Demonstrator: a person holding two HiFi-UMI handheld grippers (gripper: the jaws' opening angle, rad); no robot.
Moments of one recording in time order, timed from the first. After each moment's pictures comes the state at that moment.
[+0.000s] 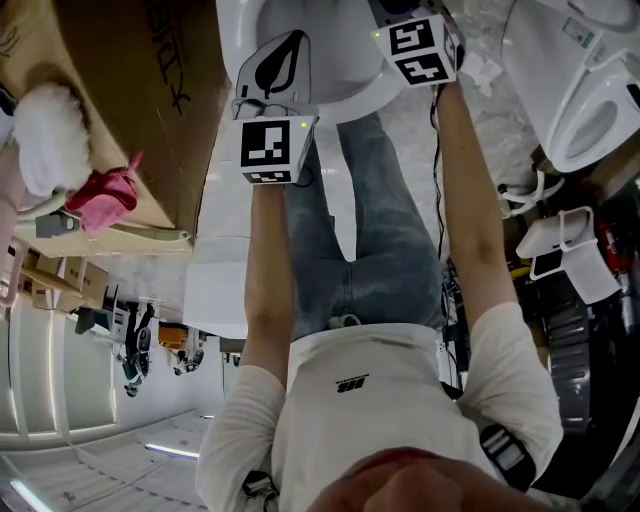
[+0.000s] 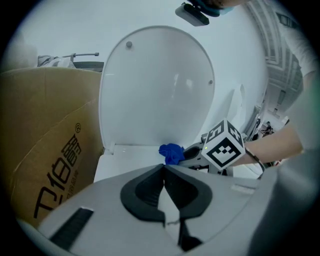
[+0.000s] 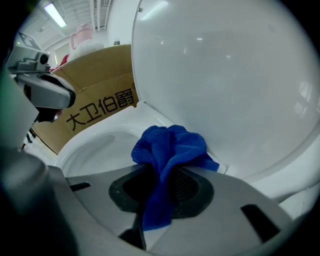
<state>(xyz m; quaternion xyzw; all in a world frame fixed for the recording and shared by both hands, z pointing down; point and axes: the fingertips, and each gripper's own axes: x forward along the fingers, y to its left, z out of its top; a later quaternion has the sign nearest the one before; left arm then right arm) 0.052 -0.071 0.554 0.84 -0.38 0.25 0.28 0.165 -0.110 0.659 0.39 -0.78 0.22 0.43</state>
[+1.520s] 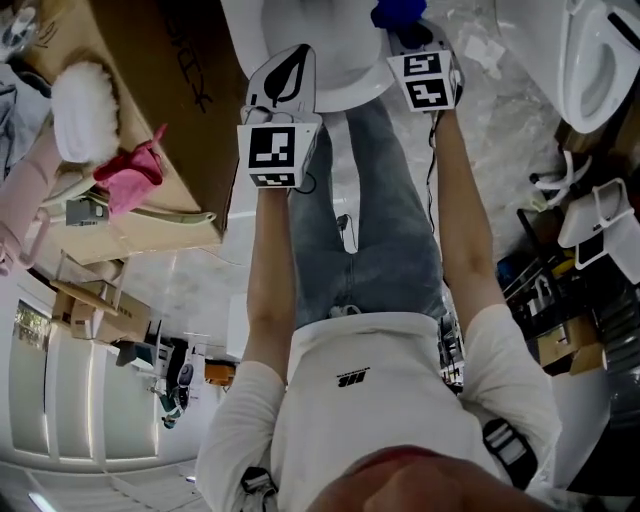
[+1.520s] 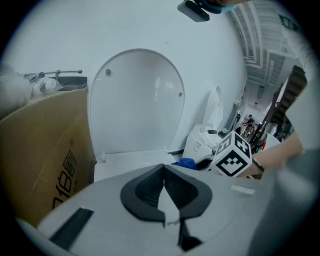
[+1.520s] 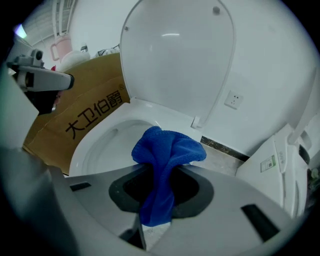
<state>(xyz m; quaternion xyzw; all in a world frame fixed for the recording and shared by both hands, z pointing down) 0.047 -0.014 0.493 0.89 -0.30 0.25 0.24 0.195 0.017 0.618 0.53 -0.67 0.32 0.41</state>
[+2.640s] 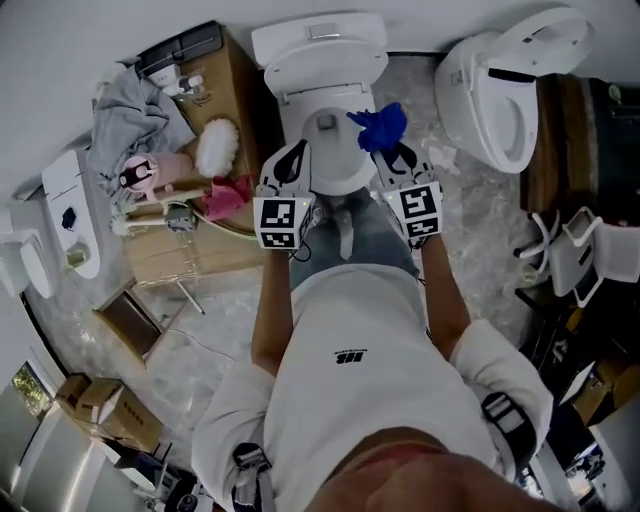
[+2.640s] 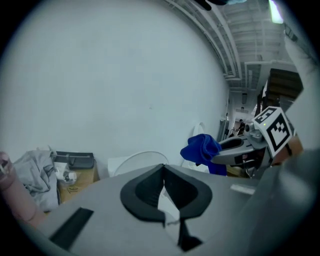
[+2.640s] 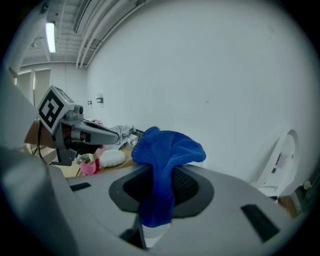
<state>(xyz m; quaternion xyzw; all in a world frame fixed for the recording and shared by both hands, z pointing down) -0.035 0.005 0.130 0.93 -0.30 0.16 0.13 0.088 0.056 0.134 0.62 -0.74 0.13 0.23</state>
